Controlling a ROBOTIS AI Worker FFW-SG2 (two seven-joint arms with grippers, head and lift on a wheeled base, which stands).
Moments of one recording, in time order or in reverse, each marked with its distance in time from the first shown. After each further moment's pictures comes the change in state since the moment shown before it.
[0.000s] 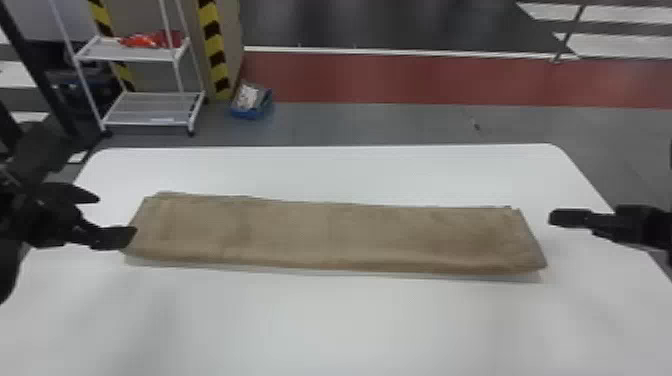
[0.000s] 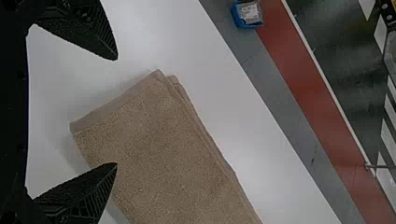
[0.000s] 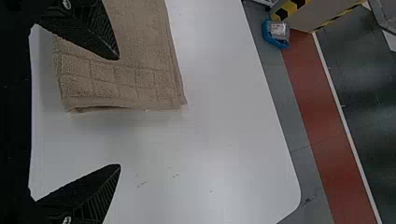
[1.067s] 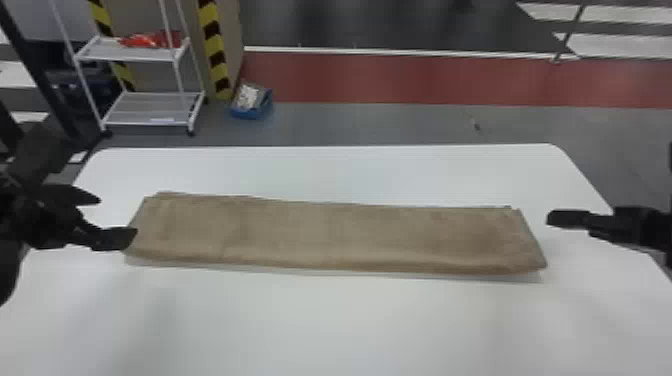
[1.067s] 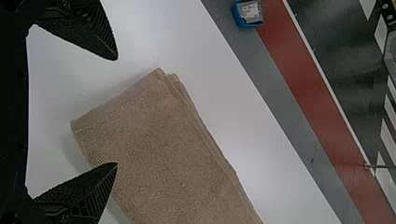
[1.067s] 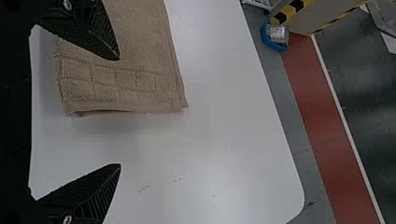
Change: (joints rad) left arm 0.003 -0.003 0.003 0.000 0.003 0.000 0.000; right arm 0.001 0.000 -0.005 0.005 -0.020 0.004 -0.003
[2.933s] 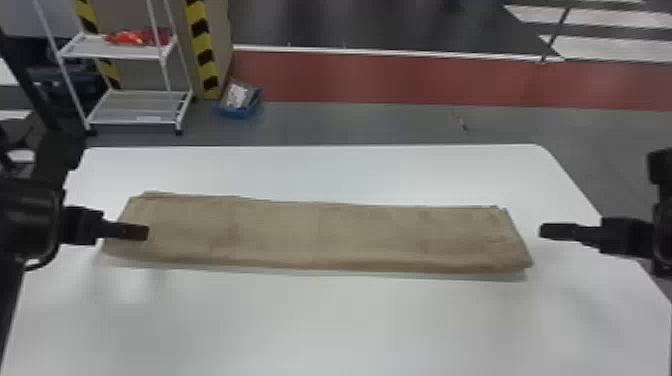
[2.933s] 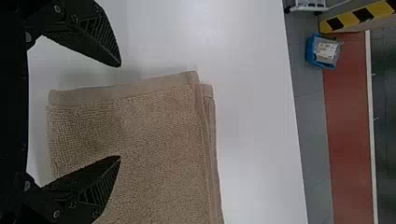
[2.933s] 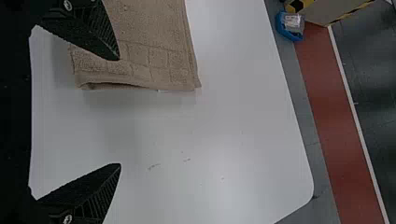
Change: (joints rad) left arm -0.205 -0.077 -0.077 0.232 0.174 0.445 0.314; right arm 0.030 -0.034 0.007 0.047 0.002 -0.072 -0.017
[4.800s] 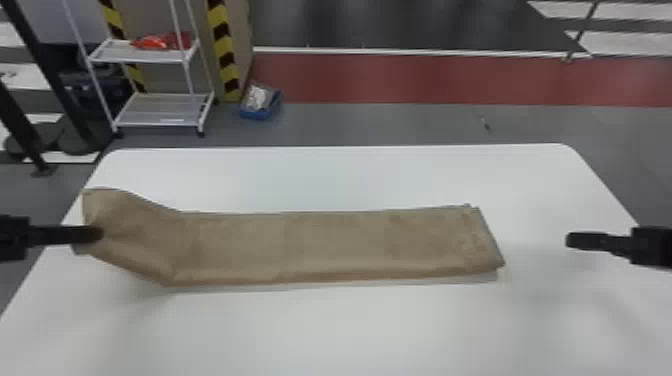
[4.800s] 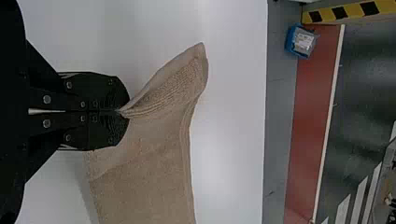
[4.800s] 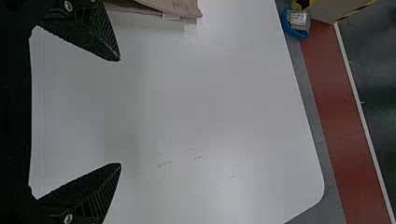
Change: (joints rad) left arm 0.231 0.163 0.191 -0.454 0.124 0.243 -0.303; right arm 0.021 0.000 -0.002 0.000 -0.005 -0.006 -0.006
